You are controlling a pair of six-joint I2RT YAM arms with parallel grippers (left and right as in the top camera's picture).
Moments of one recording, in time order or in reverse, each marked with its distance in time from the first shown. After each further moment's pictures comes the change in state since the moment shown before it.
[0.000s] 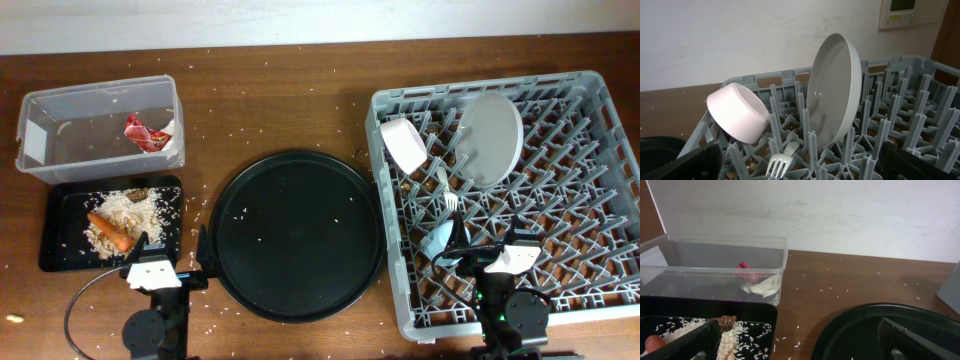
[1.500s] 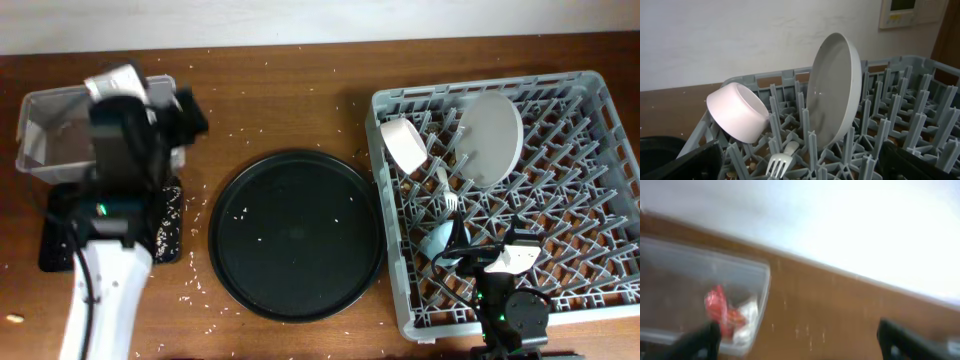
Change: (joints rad) left arm -0.170 1.243 1.162 -0.272 -0.200 -0.240; right arm 0.000 0.002 0.000 0.000 0.000 0.000
